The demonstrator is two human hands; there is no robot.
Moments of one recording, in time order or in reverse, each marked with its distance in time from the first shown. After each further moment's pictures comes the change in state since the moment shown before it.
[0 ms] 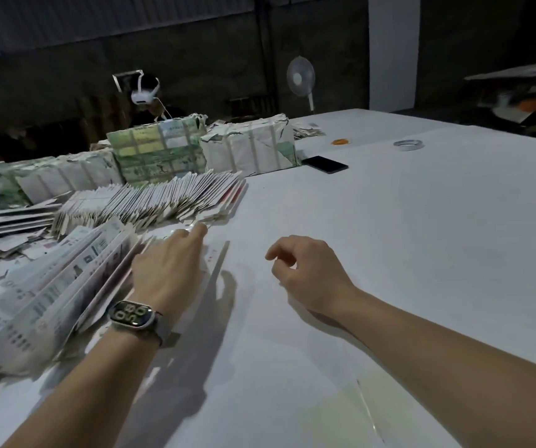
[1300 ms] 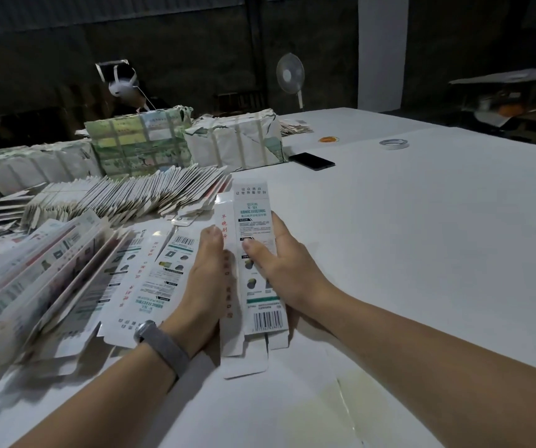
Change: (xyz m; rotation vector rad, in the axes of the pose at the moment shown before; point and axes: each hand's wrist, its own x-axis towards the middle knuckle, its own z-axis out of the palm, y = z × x) left_hand -0.017 0.069 0.035 -1.734 -0.148 -0.256; right_hand 0.002 -0.009 0.002 0.419 -0.057 0.133
